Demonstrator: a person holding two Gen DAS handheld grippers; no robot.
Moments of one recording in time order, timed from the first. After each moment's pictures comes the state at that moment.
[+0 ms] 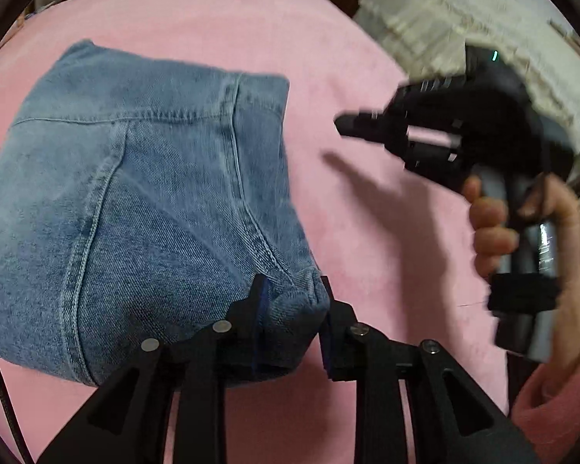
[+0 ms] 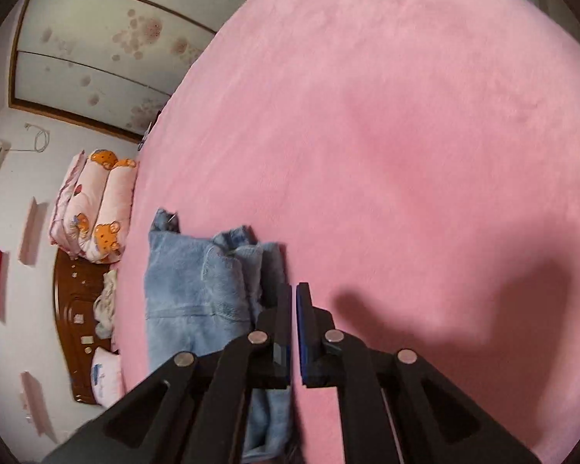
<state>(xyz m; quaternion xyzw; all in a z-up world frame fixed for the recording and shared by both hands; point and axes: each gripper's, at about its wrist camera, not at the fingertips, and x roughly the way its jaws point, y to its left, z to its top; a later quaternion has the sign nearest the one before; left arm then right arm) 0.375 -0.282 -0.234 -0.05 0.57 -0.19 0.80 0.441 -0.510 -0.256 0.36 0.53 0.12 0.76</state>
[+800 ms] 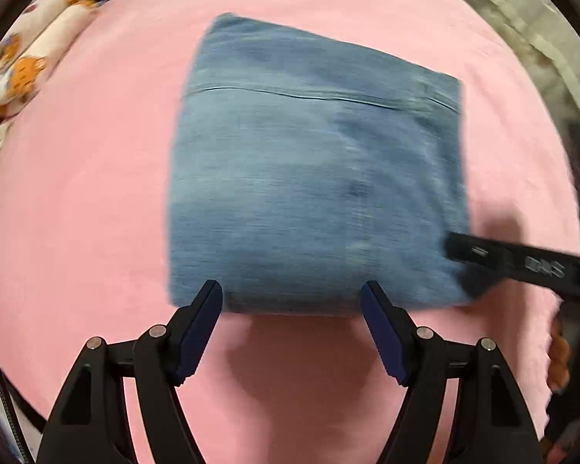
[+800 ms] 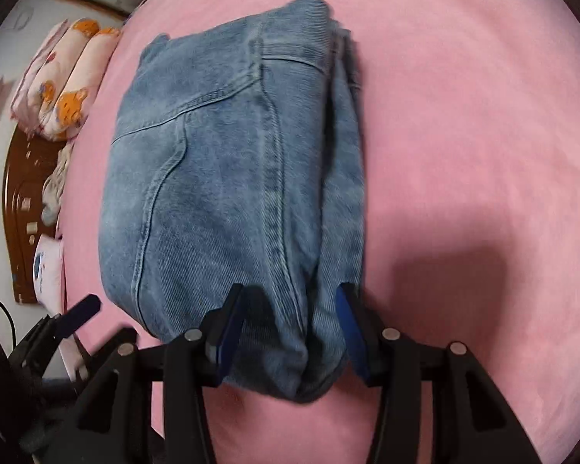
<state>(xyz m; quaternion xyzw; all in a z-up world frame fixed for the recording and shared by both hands) 0.395 -0.178 -0.192 0.05 0.64 0.01 0.77 0.355 -0.401 -0.271 0.20 0.67 0.14 0.71</state>
